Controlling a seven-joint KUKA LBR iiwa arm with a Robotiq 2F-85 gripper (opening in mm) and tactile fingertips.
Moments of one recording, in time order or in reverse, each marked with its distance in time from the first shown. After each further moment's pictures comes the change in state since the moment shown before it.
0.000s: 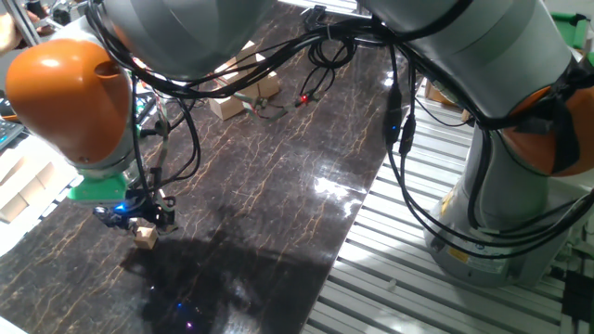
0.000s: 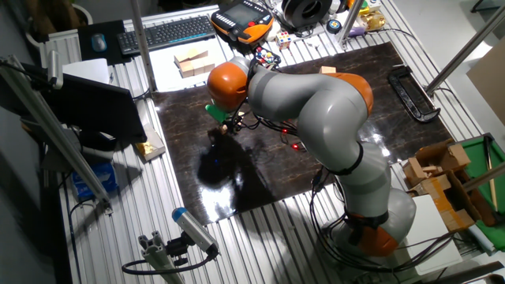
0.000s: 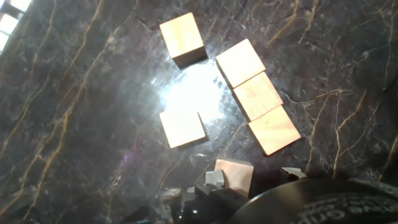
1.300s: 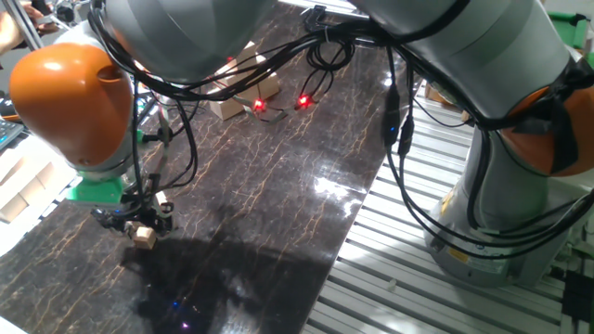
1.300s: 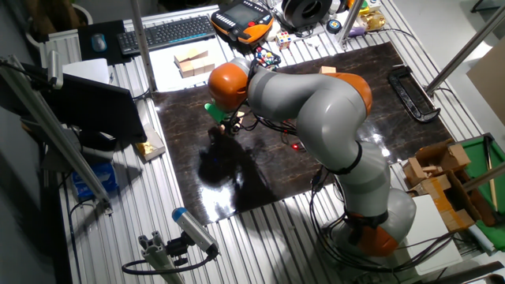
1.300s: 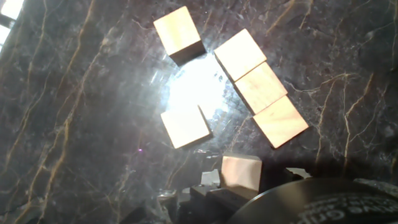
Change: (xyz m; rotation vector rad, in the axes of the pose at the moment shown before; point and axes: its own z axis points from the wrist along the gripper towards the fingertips) arm 0.005 0.006 0.009 -0.021 0.023 0.097
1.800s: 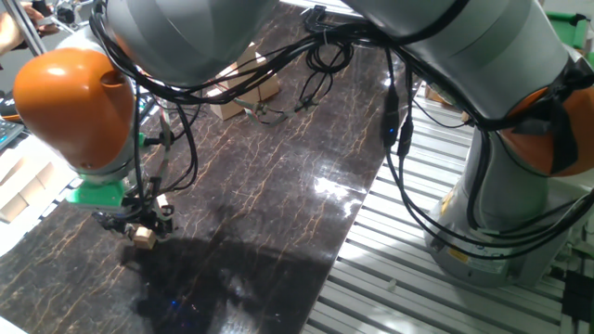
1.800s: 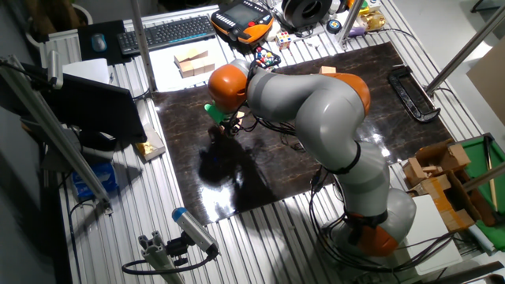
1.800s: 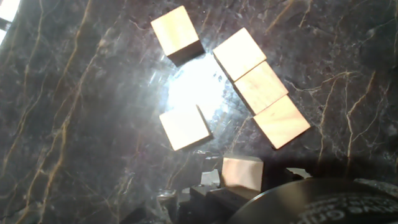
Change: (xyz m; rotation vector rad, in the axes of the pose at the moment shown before) arm 0.000 0.001 0.007 -0.006 -0.001 0.010
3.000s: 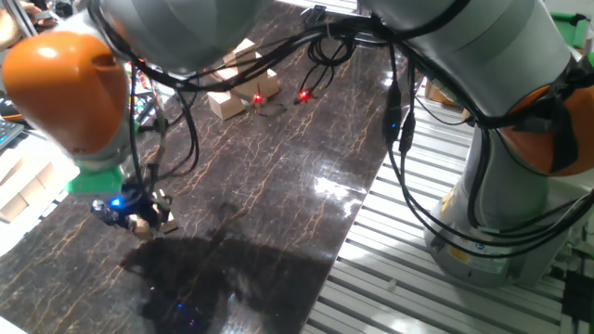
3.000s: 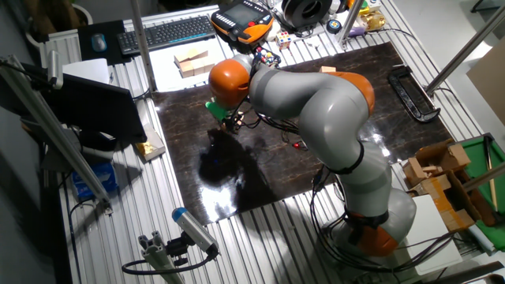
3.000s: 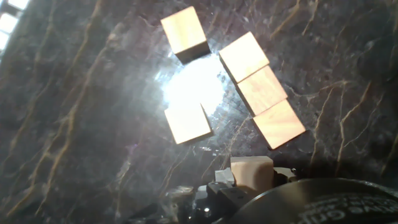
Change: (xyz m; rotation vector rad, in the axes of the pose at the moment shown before) arm -0.008 -0.001 -0.032 0.015 0.019 -0.129
